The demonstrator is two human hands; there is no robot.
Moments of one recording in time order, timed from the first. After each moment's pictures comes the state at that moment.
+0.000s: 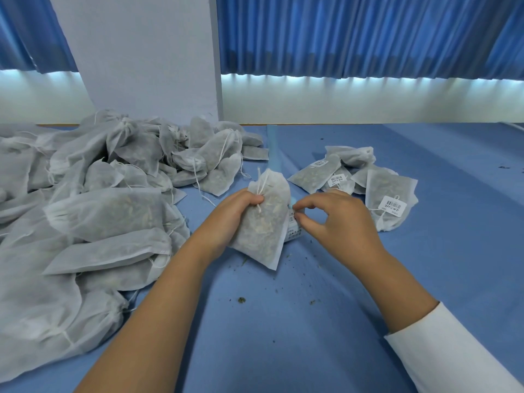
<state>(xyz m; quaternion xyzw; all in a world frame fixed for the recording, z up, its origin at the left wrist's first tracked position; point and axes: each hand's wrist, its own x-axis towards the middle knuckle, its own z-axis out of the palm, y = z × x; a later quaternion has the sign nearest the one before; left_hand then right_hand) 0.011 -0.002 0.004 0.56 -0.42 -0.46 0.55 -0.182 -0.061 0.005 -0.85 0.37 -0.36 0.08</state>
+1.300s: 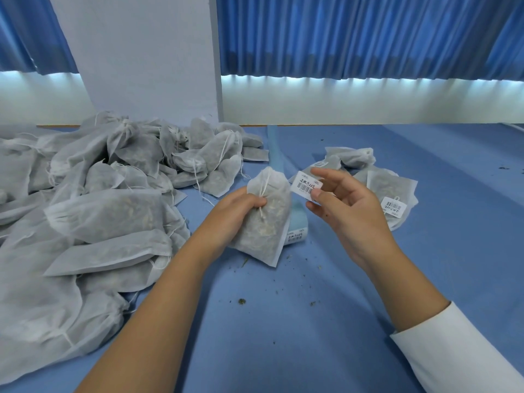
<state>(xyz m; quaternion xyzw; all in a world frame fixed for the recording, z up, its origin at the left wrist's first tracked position) 0.009 0.002 0.009 0.57 -0.47 -0.41 0.53 -0.181 -0.062 0.017 -0.59 0.26 -0.51 0.56</state>
